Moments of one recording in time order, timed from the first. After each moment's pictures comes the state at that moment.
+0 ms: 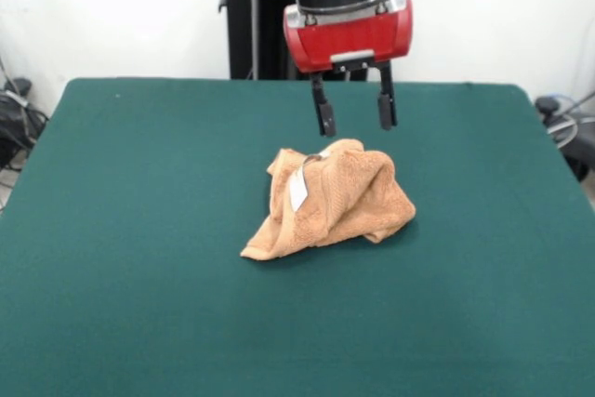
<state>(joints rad) -0.56 -0.78 0.43 1.78 -0.07 0.54 1.57</state>
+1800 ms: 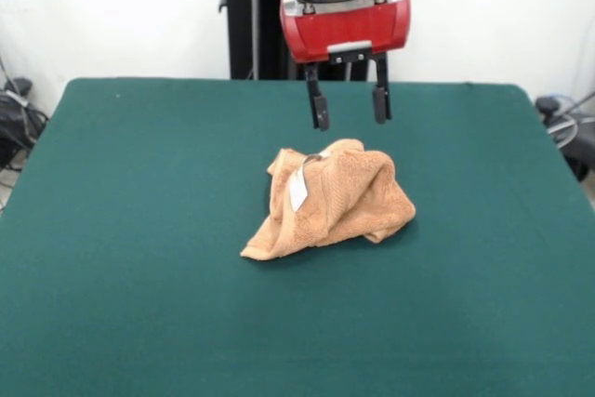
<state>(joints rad) -0.56 -0.82 0.43 1.78 -0.11 0.54 1.57</state>
